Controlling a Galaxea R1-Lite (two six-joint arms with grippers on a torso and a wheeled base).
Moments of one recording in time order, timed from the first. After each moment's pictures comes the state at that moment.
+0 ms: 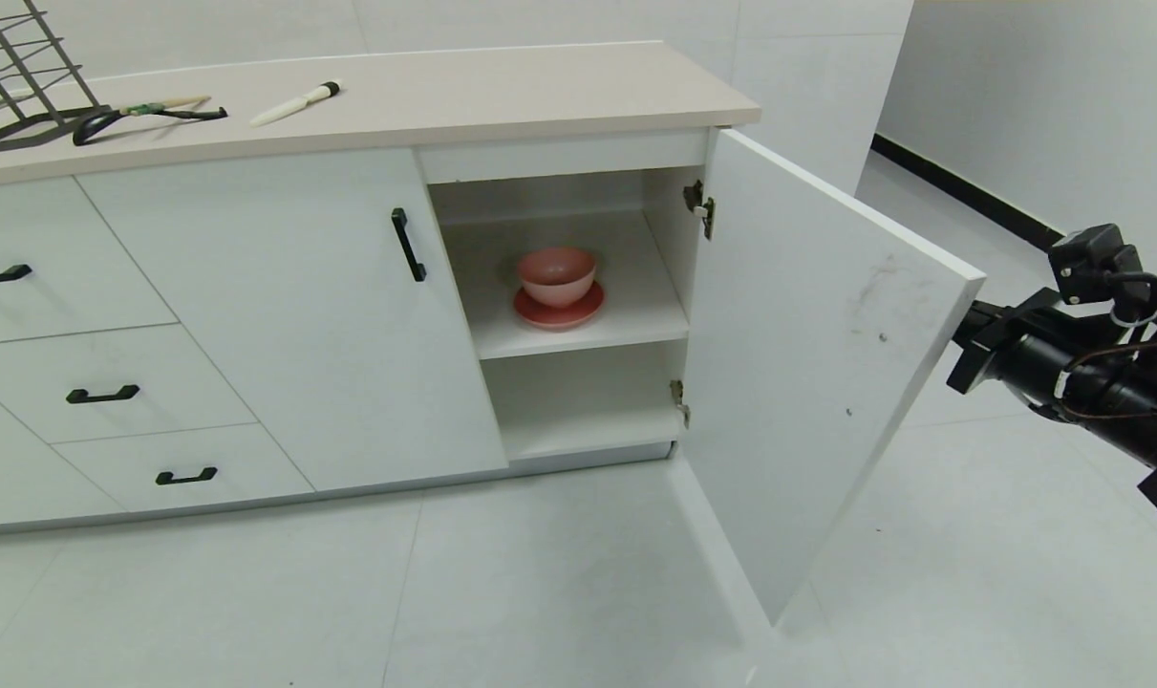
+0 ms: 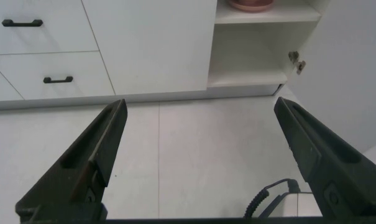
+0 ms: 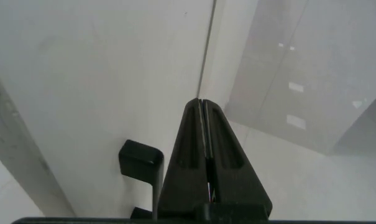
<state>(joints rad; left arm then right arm) 0.00 0.00 0.00 0.00 0.03 -0.04 0.06 1.78 -0.64 -1.37 0.47 -0.14</state>
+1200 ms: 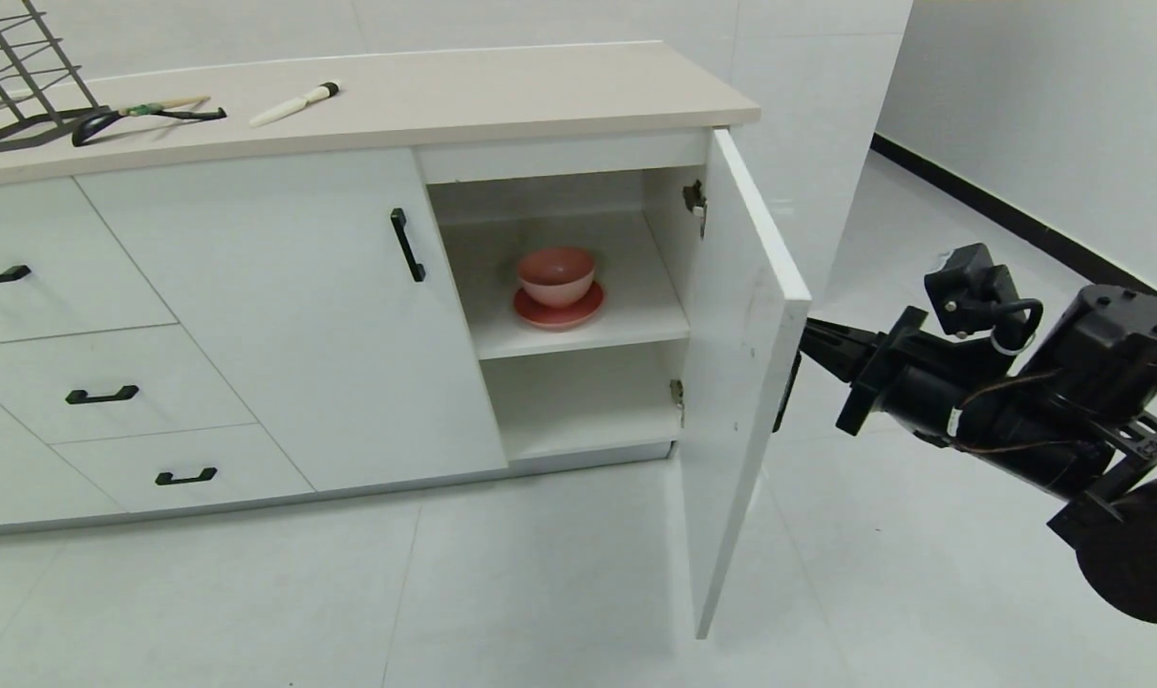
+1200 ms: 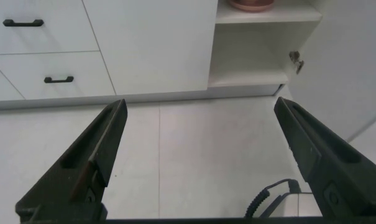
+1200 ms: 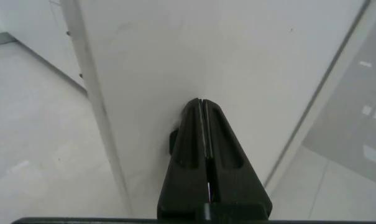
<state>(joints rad) 0.00 0.00 0.00 0.00 0.03 -0.04 0.39 1.81 -0.67 -1.37 0.47 -0.14</state>
